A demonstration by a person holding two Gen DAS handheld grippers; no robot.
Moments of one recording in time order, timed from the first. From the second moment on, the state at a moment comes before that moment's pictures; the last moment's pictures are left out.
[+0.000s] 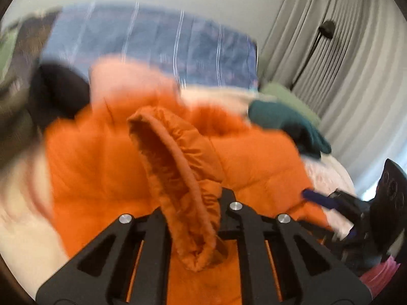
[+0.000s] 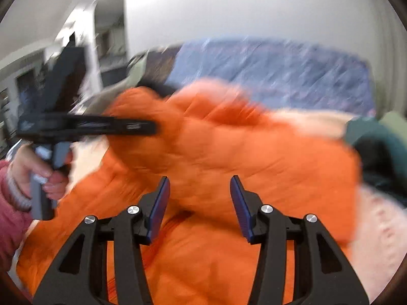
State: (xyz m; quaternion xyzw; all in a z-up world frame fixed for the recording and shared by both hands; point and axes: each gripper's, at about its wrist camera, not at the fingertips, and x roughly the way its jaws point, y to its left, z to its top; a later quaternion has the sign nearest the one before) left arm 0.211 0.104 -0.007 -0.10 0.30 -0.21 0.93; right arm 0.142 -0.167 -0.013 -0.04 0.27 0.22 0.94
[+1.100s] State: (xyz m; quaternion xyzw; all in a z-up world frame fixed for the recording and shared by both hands) left arm 0.260 0.058 -0.113 0.09 0.36 -0.10 0.92; right arm 0.282 -0.217 -0.092 0.02 0.40 0.01 0.92
